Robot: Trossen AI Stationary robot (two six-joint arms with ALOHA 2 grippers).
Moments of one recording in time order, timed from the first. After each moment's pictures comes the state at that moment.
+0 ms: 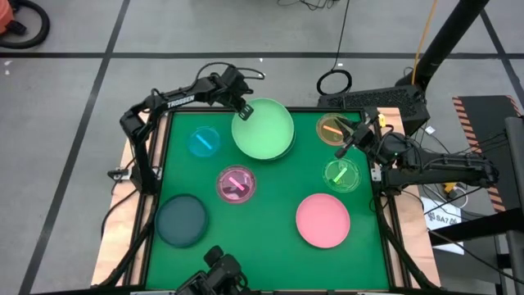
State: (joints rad) left arm 0.75 1.90 1.50 -0.57 0.07 0.00; right arm -0.11 0.57 0.49 0.06 0.68 -0.38
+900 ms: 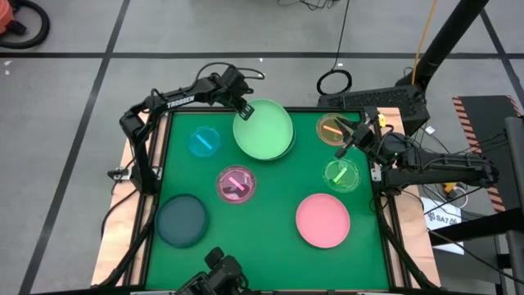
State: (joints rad) left arm 0.74 1.89 1.50 -0.58 0.07 -0.03; right arm -0.11 0.57 0.49 0.07 0.68 -0.38
